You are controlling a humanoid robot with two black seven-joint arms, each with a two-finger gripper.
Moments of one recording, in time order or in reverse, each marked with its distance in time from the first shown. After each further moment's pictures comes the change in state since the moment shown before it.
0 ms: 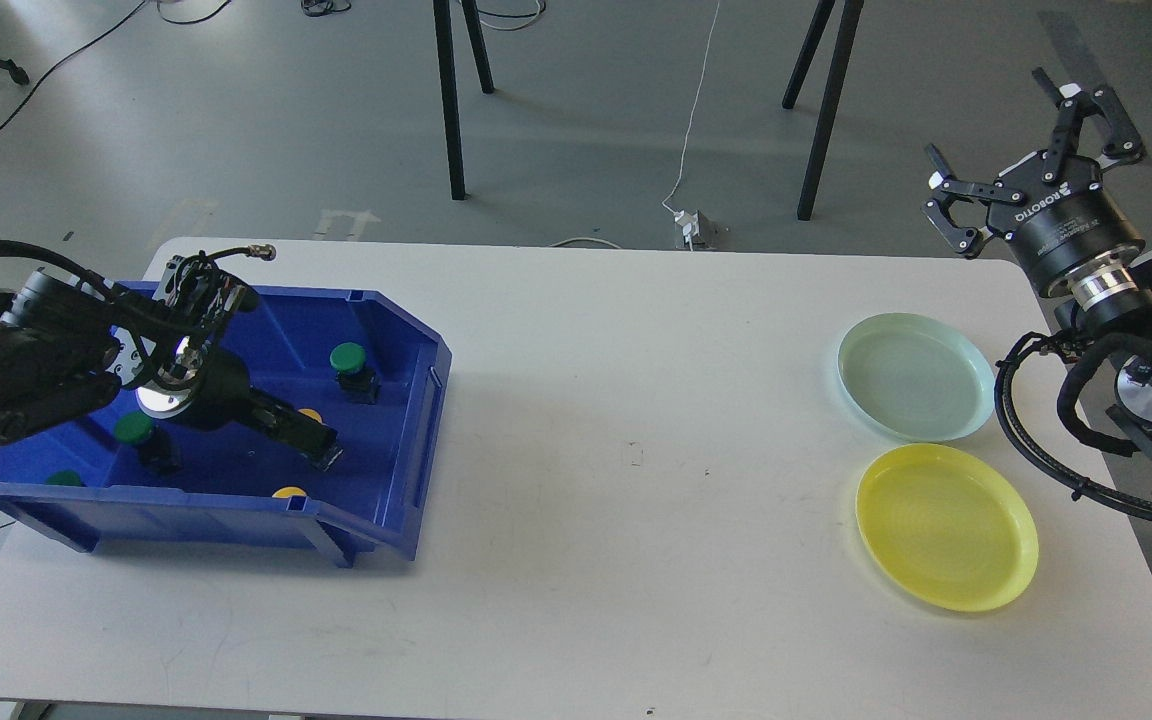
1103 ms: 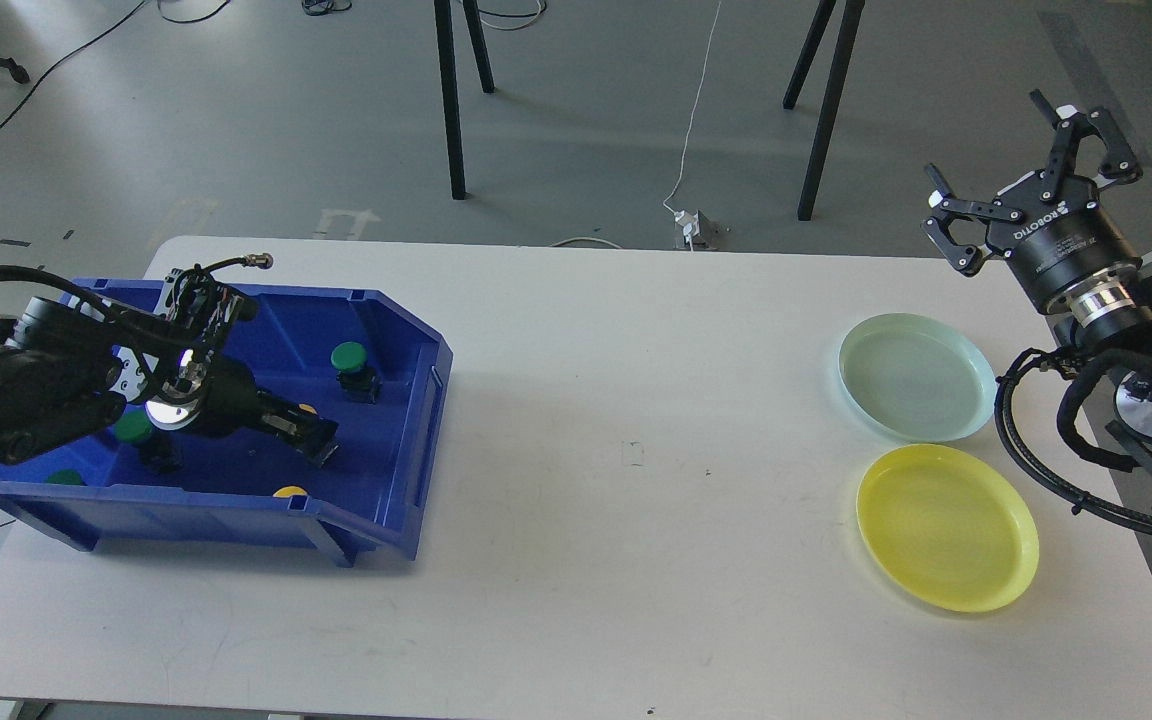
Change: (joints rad) left arm 0.044 0.061 -0.080 -0.002 0.017 0.072 0.000; right arm -0.024 0.001 0.002 -0.006 -0.001 0.000 0.003
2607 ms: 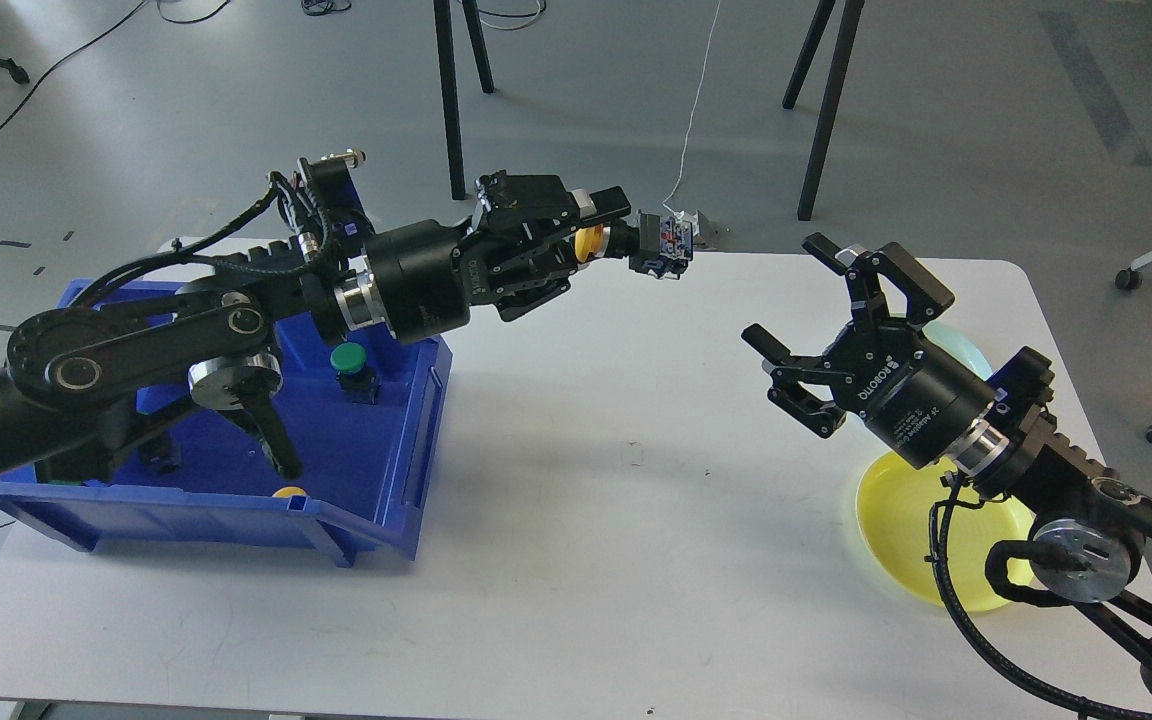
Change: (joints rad) left arm 0.177 -0.055 -0.764 -0.482 -0.746 -0.081 0.000; right arm -0.278 -0.045 -0.077 0.606 -0.579 -0.145 0.129
